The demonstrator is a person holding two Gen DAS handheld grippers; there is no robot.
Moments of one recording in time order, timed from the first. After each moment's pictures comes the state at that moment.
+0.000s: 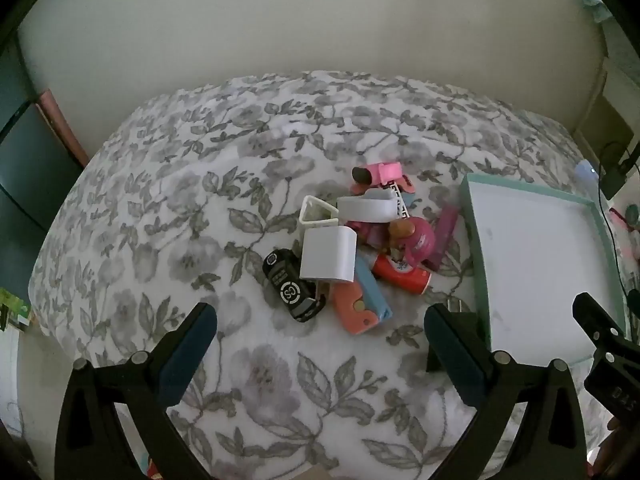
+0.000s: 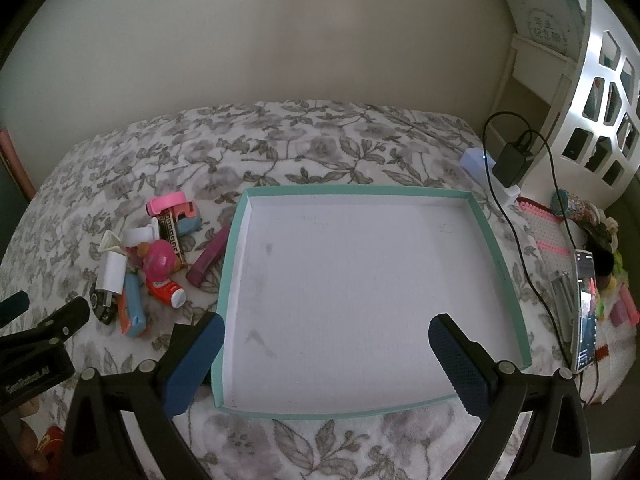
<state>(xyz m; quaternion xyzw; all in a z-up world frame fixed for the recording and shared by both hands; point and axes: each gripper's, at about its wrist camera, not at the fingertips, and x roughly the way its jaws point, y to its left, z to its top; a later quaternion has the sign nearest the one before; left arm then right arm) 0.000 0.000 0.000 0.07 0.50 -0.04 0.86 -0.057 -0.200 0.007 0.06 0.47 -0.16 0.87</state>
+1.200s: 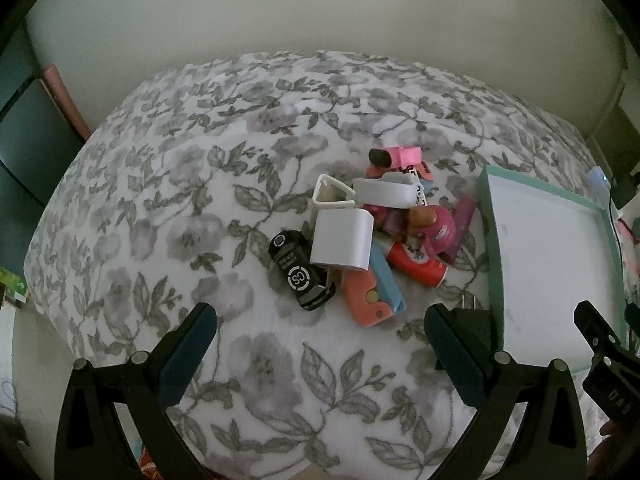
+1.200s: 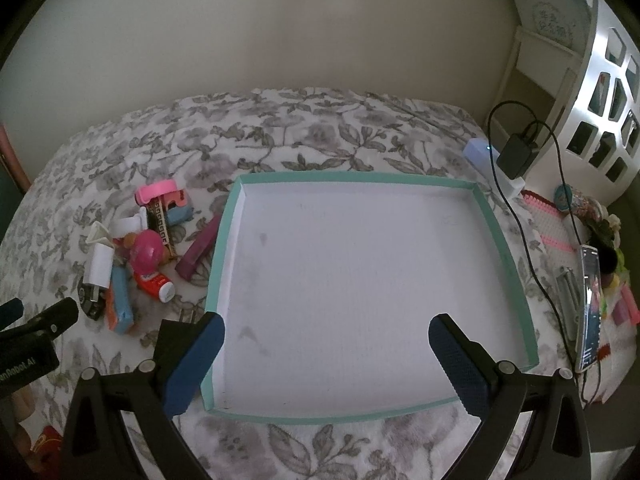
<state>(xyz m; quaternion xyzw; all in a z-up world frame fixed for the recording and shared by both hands) 0.009 0.011 -0.015 0.05 0.52 -0.02 0.85 -0.048 -0.203 -0.006 0.05 0.49 -0.16 0.86</state>
